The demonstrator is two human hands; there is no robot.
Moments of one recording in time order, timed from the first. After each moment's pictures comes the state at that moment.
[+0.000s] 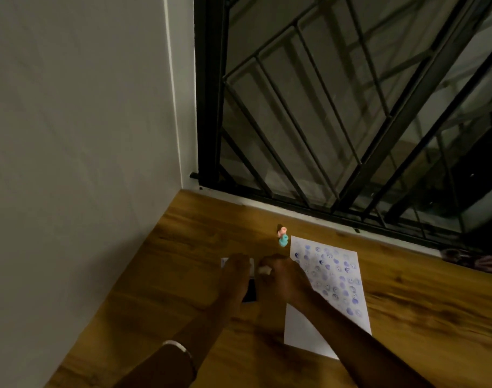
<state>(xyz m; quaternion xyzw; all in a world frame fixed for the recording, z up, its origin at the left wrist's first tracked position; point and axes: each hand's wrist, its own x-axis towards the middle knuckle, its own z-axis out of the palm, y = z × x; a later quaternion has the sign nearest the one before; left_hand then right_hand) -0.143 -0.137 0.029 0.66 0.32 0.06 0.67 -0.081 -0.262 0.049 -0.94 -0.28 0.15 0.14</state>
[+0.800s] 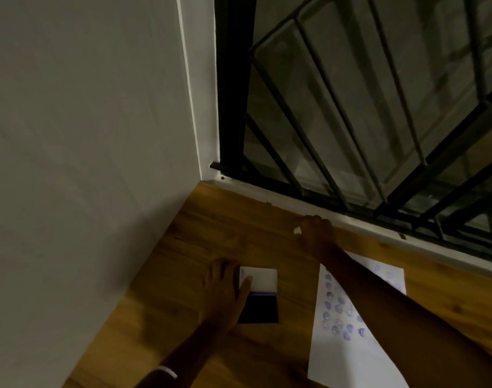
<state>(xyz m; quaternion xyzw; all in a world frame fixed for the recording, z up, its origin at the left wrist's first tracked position) -0.155 -0.071 -0.039 0.94 0.24 0.11 0.20 0.068 -0.214 0.034 -0.96 -0.27 0.09 -0.01</state>
